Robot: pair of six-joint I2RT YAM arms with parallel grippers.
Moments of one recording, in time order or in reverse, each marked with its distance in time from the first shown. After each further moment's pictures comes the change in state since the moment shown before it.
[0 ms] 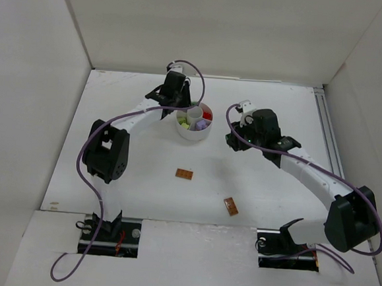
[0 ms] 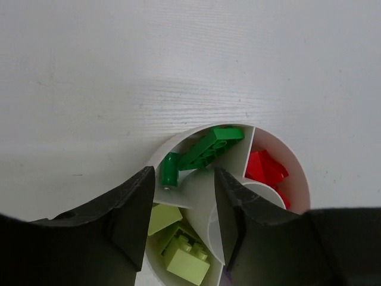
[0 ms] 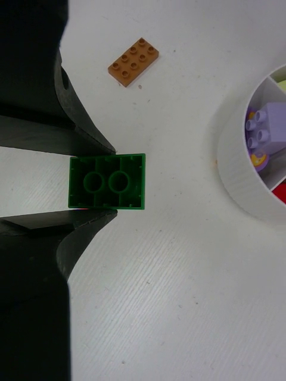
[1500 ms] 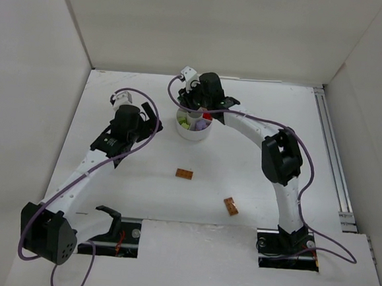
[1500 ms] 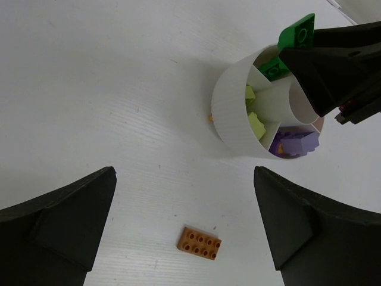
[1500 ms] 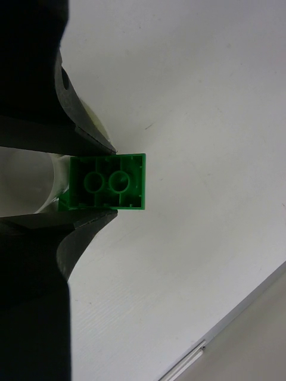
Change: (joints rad) left arm 0.099 -0.834 -0.646 -0.117 -0.068 -0.274; right arm 0.150 0.838 0.902 0.143 -0.043 -0.274
